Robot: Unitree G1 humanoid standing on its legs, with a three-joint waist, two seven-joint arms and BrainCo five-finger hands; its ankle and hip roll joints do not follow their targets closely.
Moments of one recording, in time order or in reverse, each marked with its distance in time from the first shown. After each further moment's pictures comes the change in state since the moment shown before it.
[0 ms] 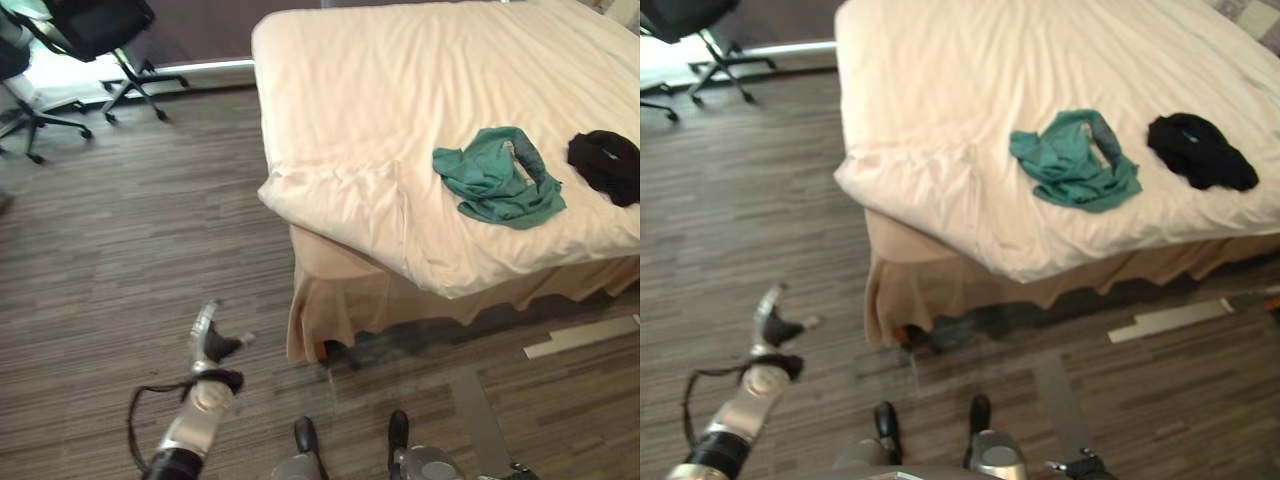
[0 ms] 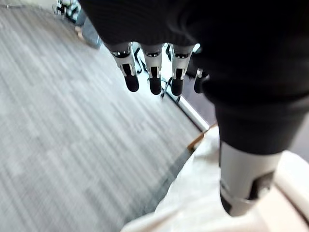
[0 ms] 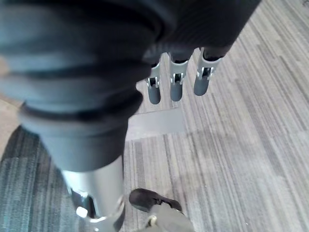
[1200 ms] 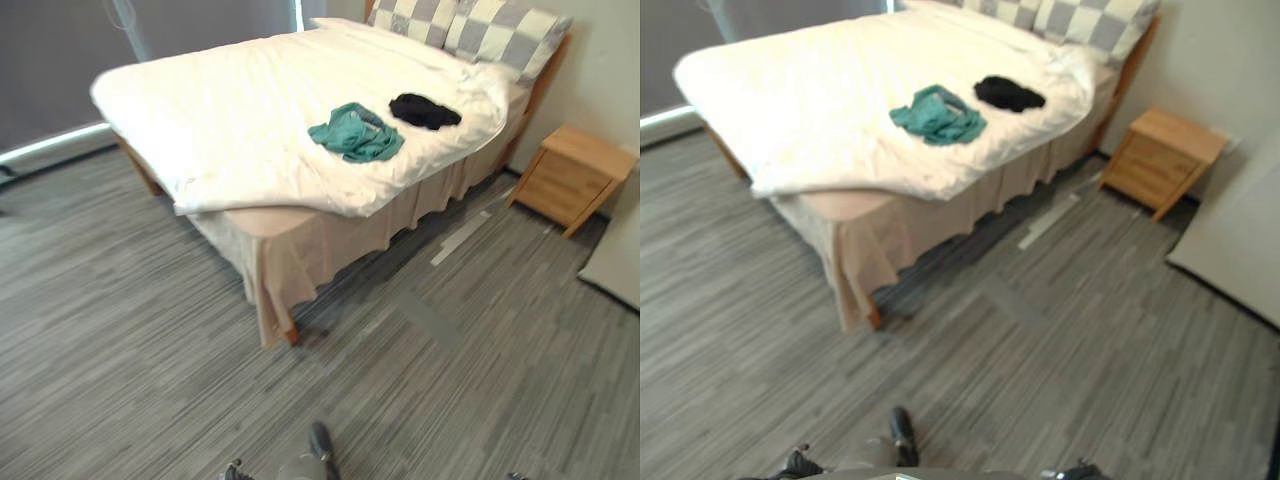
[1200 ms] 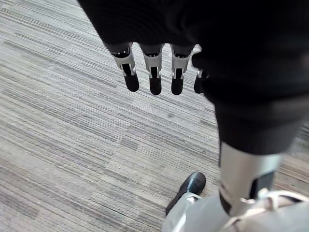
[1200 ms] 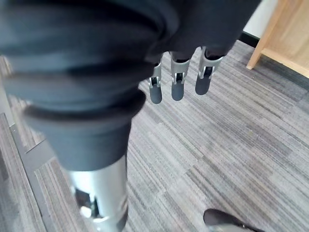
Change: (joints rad) left arm 0.055 -0.214 -0.153 0.756 0.022 0.091 -0.160; right arm -0.059 0.045 0.039 0.113 0.028 0.027 0.027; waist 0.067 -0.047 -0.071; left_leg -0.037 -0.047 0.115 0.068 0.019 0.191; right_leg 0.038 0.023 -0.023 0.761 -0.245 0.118
